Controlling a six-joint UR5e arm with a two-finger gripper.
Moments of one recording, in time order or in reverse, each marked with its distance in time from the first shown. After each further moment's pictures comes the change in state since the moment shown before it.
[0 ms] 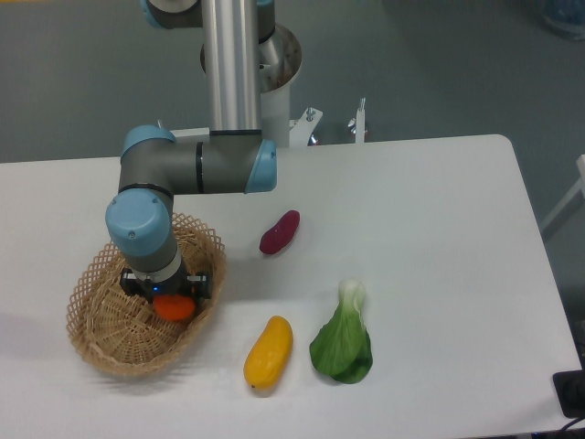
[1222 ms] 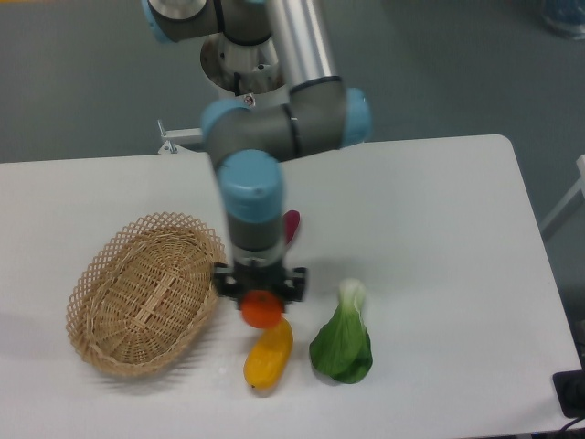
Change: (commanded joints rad) arm 0.383 0.060 0.092 -0.009 -0.037 0.432
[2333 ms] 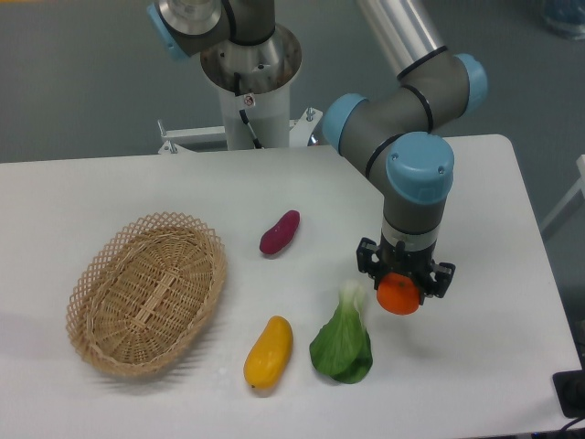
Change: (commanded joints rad) arm 0.167 -0.026 0.072 -0.028 0.073 0.542
